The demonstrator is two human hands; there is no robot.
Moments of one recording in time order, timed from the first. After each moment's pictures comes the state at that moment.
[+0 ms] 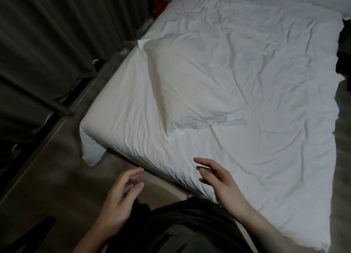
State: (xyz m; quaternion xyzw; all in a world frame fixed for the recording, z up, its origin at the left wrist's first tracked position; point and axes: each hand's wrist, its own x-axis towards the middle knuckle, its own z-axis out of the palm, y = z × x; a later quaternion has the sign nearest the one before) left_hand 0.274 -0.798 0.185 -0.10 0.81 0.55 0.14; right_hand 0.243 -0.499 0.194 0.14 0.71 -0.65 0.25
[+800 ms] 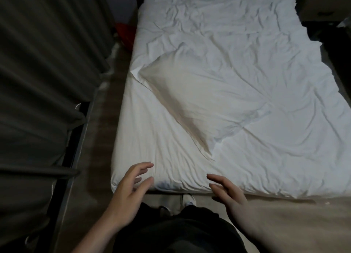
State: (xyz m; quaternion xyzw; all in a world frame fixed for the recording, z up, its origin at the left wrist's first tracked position) left_hand 0.016 -1.072 0.196 0.10 0.82 0.50 0.25; right_hand 0.165 -0.797 0.172 0.32 0.65 -0.68 0.11
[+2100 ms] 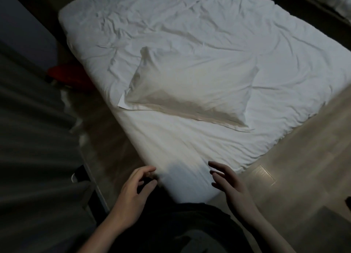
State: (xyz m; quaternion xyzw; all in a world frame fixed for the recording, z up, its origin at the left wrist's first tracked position) left_hand -0.340 -1.228 0.173 0.35 0.76 0.35 0.42; right_hand -0.075 -1.084 0.164 0.49 0.49 -0.70 -0.16
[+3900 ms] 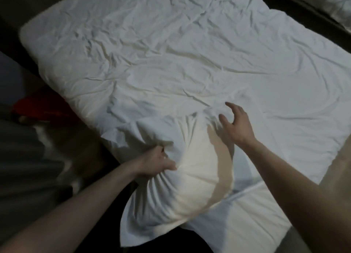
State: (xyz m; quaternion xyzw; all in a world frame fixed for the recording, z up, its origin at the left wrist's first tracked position) left_hand -0.700 -0.899 0.094 0.39 0.67 0.14 0.62; right_hand -0.431 -0.733 0.061 0.63 0.69 -0.33 -0.14
